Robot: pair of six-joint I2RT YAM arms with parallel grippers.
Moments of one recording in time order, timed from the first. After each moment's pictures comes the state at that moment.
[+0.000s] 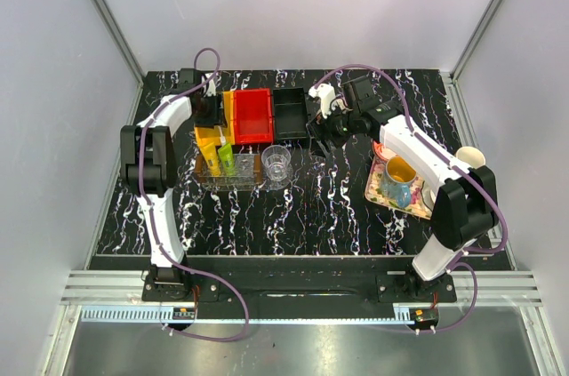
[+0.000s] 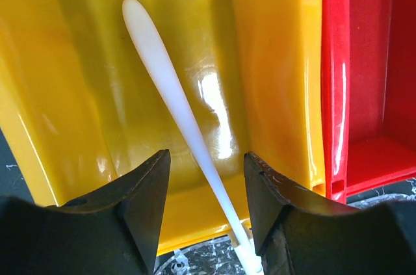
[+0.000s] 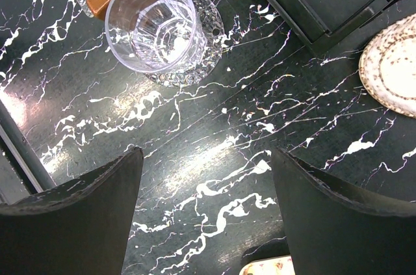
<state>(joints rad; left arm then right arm) -0.03 2.12 1.67 -0.54 0.23 -0.08 0.45 1.67 1.43 -0.61 -0.47 -0.26</state>
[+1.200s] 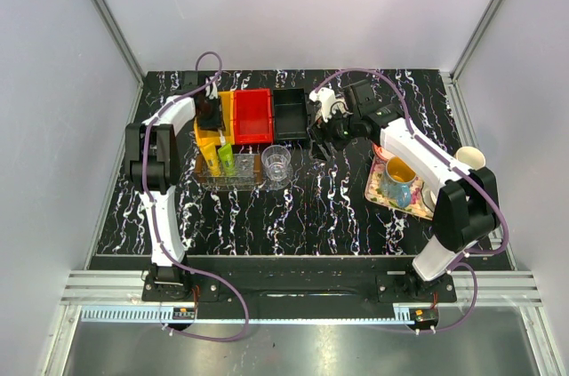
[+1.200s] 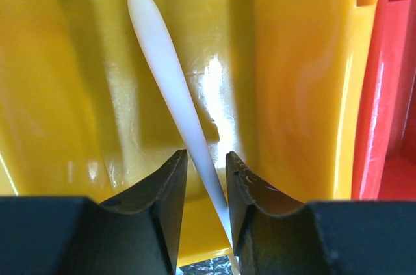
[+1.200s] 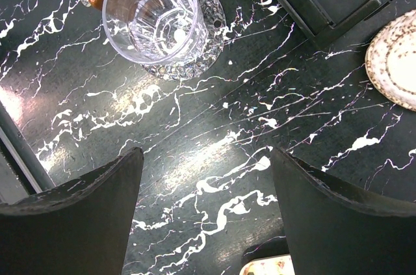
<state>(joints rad) -0.04 2.18 1.69 -0.54 0.18 -0.13 0.45 1.65 1.39 -0.59 -0.47 -0.27</state>
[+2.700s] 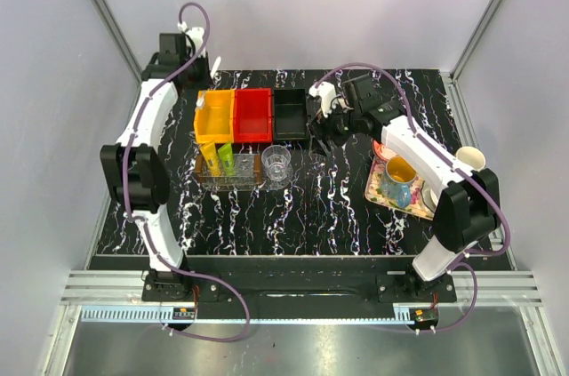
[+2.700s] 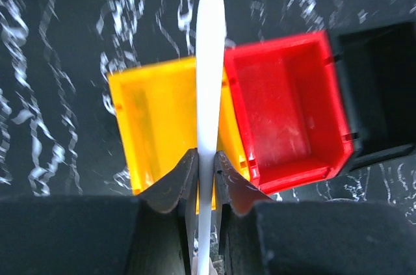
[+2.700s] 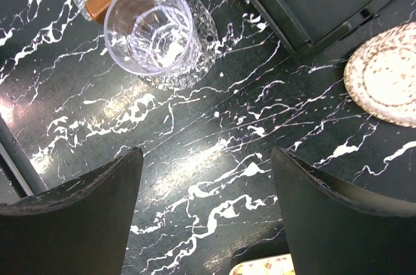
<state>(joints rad) -0.04 1.97 1.84 -0.59 0.19 -0.02 0.45 1.65 1.42 -0.59 -0.46 -0.29</state>
